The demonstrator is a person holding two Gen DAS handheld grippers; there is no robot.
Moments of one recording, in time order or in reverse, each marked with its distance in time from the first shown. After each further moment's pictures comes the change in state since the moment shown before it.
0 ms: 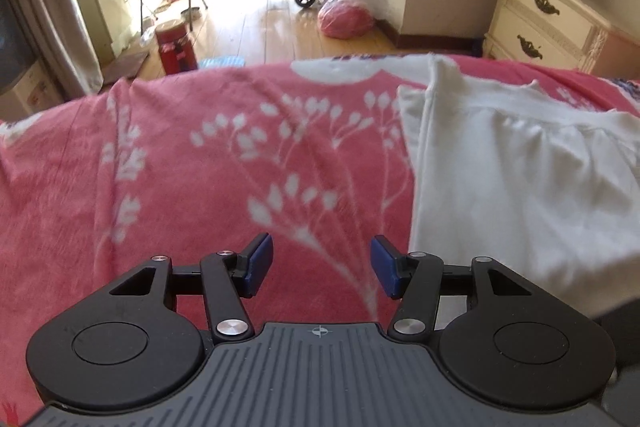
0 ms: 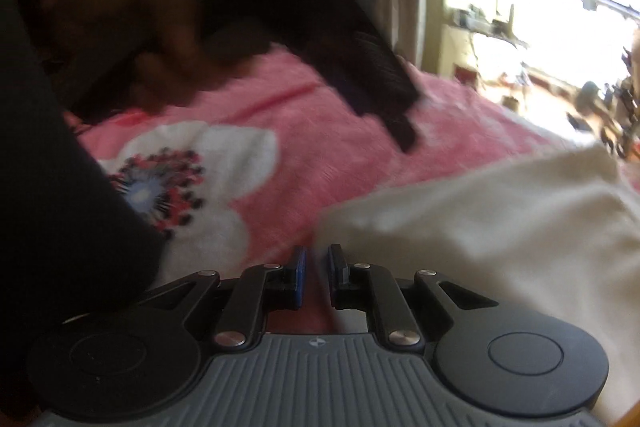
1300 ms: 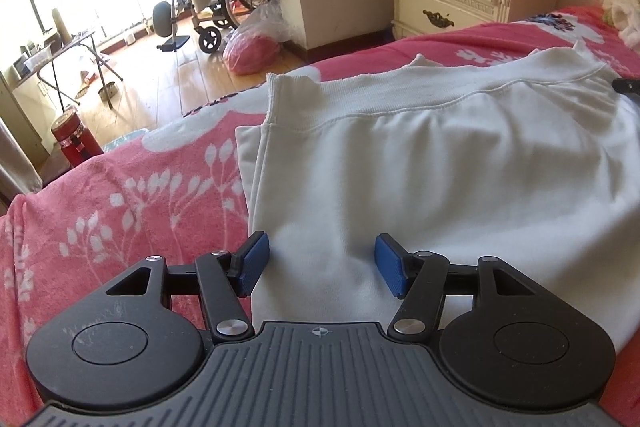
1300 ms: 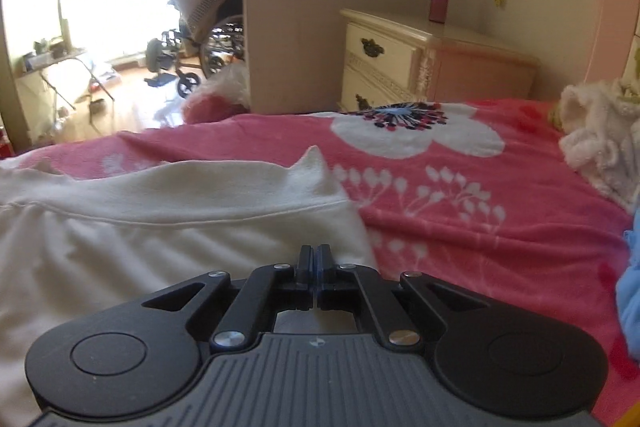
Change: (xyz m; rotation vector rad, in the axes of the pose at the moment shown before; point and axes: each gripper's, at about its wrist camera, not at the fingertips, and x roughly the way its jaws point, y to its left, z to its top) left arm 0.036 -0.097 0.009 0.297 -0.071 -0.096; right arm -0.244 -0.238 -0.150 0.723 0.027 -1.081
